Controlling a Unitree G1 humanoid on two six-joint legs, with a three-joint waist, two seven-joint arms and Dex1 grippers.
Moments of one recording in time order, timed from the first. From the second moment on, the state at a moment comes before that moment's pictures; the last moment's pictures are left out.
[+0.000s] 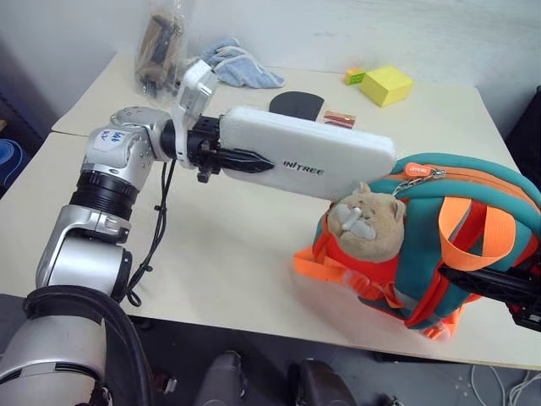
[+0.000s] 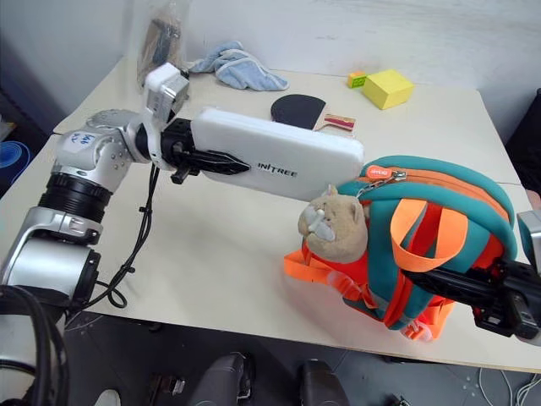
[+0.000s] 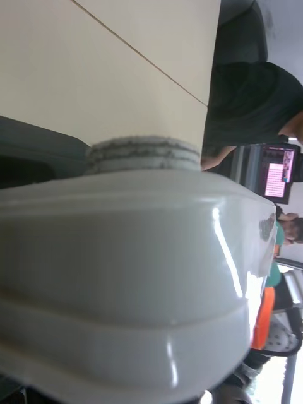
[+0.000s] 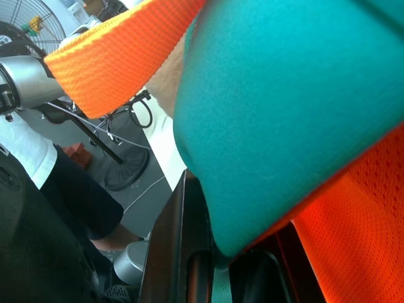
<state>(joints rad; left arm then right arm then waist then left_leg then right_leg) -1.22 0.61 -0.32 0.65 -0.67 0.39 -1.50 0.33 -1.01 -0.95 -0.55 1.46 1.02 0.97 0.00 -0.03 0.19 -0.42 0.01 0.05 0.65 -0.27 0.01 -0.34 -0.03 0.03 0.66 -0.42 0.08</state>
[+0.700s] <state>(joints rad) -1.43 0.56 -0.60 0.76 -0.67 0.20 -1.50 0.28 -1.00 -0.83 -0.58 1.41 0.98 0.92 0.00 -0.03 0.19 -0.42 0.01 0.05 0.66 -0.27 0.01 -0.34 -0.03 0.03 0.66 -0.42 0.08</state>
